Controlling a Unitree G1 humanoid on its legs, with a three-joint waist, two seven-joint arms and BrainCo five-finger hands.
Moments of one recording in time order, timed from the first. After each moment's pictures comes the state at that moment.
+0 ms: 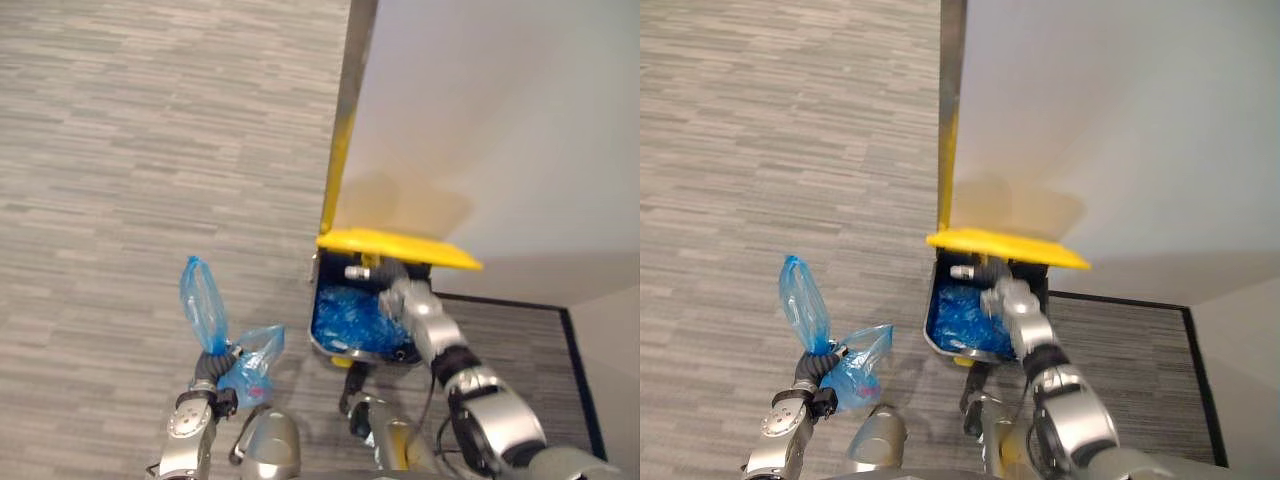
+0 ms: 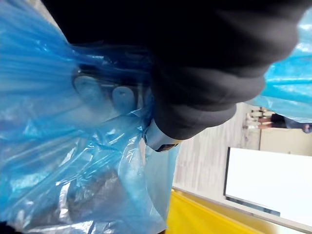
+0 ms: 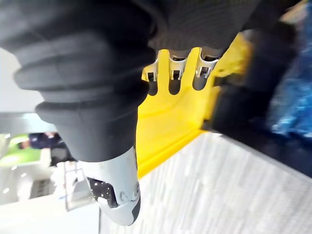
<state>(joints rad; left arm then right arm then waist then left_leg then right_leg) 0.14 0.15 0.12 0.47 -0.14 -0.16 -0.06 -0.73 -0.09 0.10 0.84 0.19 -0.04 0.07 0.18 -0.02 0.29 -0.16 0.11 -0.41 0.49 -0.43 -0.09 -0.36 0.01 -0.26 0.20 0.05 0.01</state>
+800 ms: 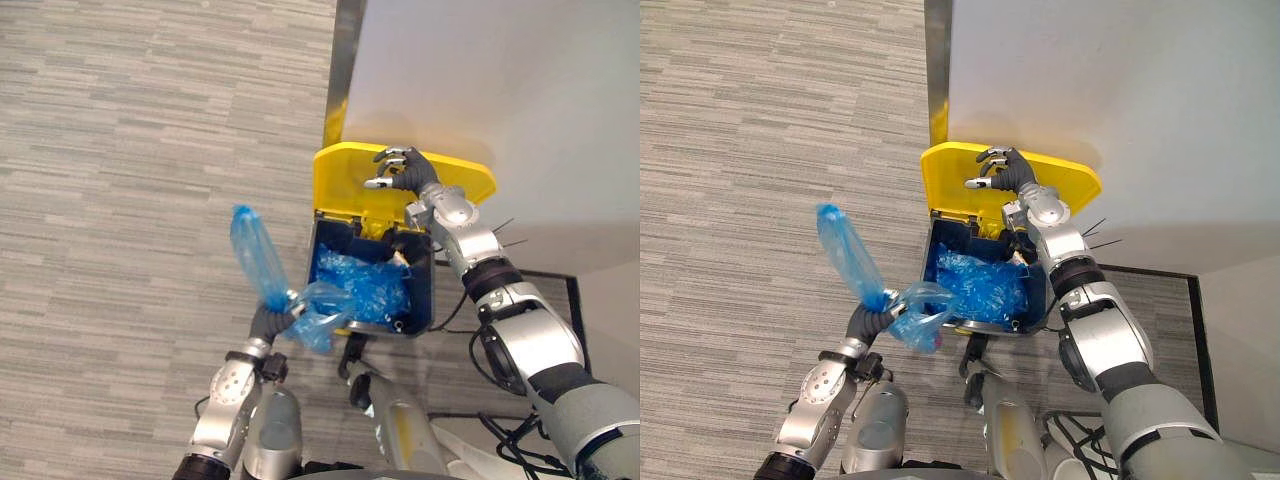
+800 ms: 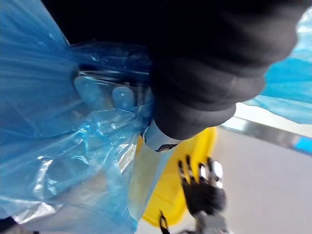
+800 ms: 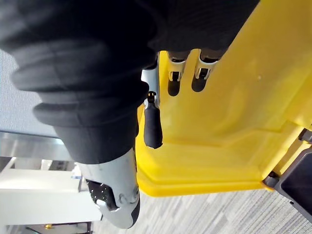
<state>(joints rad) 0.03 0.18 -0.29 -0.01 -0.31 -0.18 -0.16 -0.99 -0.30 0.23 0.90 0.24 -0.04 0.11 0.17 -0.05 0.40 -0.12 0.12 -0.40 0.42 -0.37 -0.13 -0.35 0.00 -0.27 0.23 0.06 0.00</state>
